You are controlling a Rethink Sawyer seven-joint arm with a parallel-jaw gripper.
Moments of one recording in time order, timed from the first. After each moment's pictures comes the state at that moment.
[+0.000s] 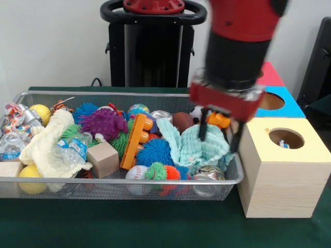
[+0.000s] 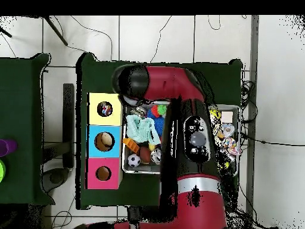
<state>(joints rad) -0.20 -0.49 0.11 1.13 -0.16 0.93 2.24</state>
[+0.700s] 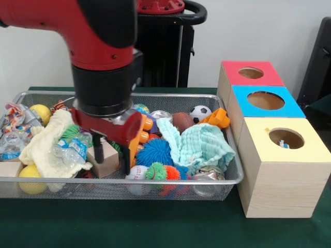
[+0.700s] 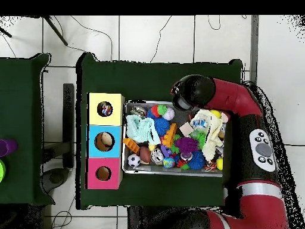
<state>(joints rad) -0.47 -0.45 0.19 1.17 -0.22 0.85 2.09</state>
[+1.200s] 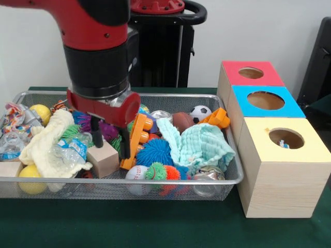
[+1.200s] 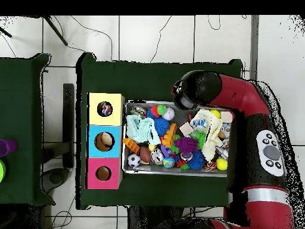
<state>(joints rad) -0.48 -0.50 0.22 1.17 -0.22 0.94 2.08</state>
